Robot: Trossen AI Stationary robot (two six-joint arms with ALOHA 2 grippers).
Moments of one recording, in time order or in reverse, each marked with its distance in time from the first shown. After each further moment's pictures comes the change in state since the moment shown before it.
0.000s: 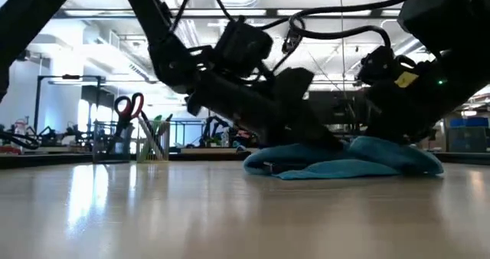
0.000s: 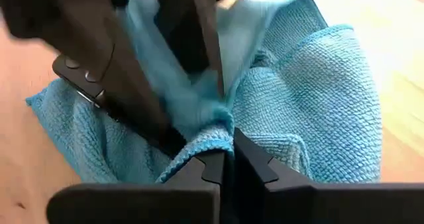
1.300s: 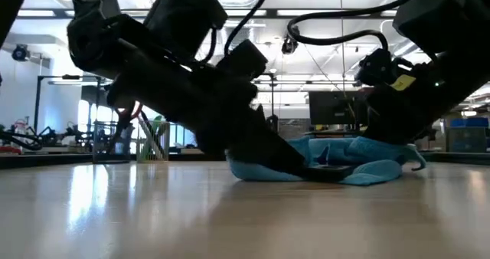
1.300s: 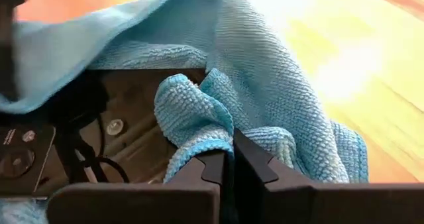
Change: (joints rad) left arm -0.307 -0.065 -0.190 0.097 -0.293 0.263; right arm -0.031 -0.010 -0.004 -0.008 0.013 -0.041
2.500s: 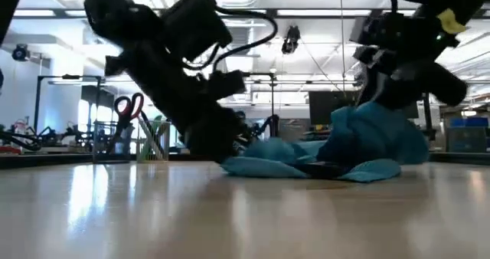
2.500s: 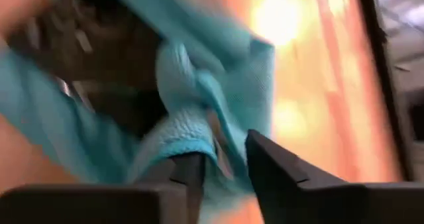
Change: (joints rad) left arm 0.129 -0.197 -0.019 -0.655 -0.233 -0.249; right arm -0.061 -0.269 0.229 -0.636 -0.117 -0.707
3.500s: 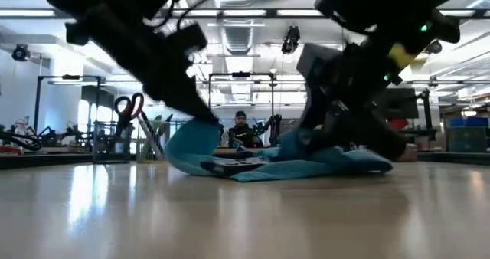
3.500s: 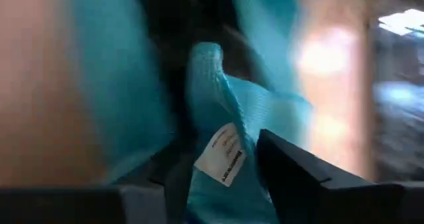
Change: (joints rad) left arm 0.000 -0.308 -0.193 0.087 -0.011 0.168; right arm -0.034 0.409 0.148 0.369 0.182 -0.449
